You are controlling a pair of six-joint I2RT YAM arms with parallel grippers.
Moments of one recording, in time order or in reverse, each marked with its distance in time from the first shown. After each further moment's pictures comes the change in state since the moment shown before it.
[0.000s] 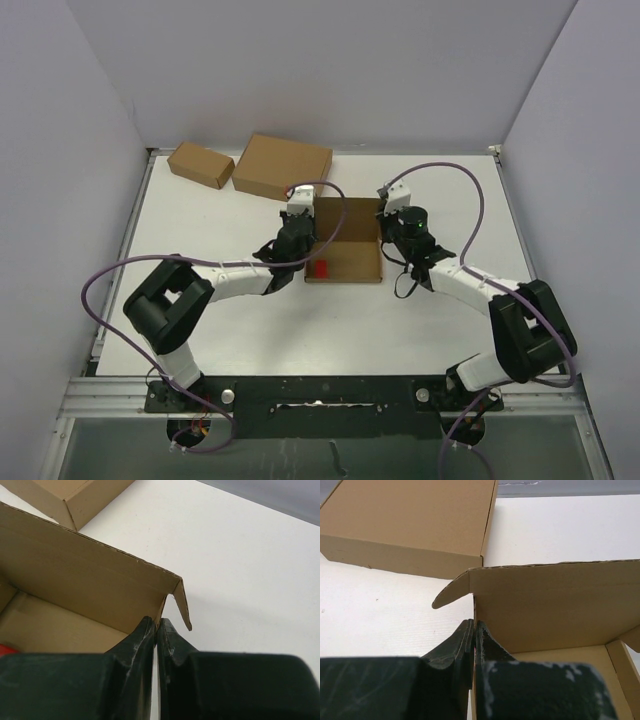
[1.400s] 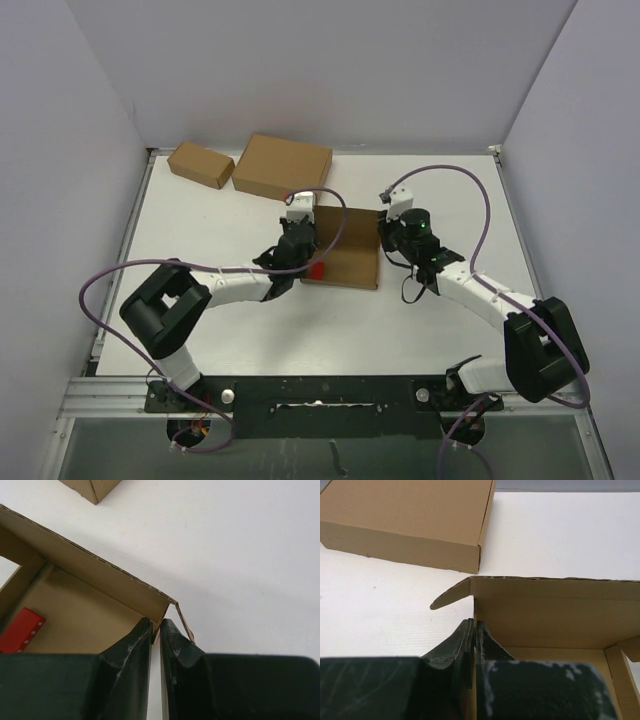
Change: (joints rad) left arm -0.038 -0.028 -0.044 0.004 -0.042 -0.039; right arm 0.006 -0.112 0.003 -0.231 -0.068 0.074
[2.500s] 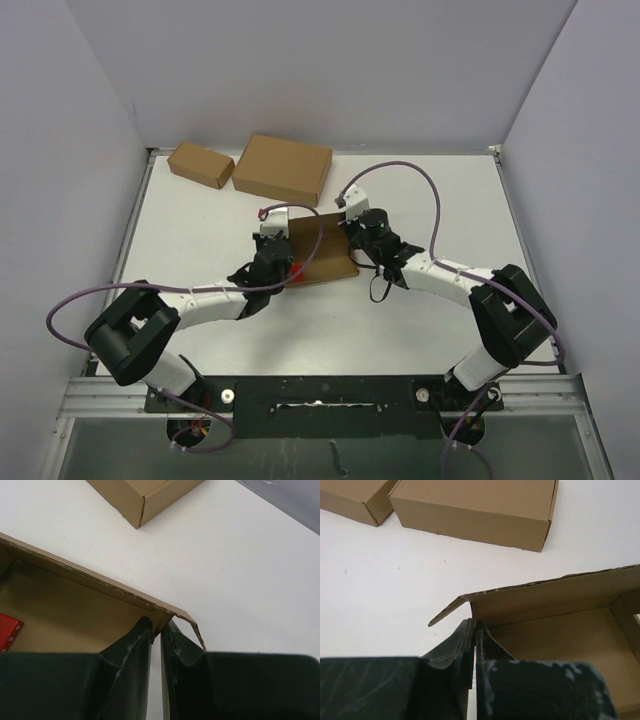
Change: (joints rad) left arm 0.028 -0.204 -0.220 -0.031 -0.103 0.063; right arm 0.199 0.221 0.128 0.128 0.140 -0.122
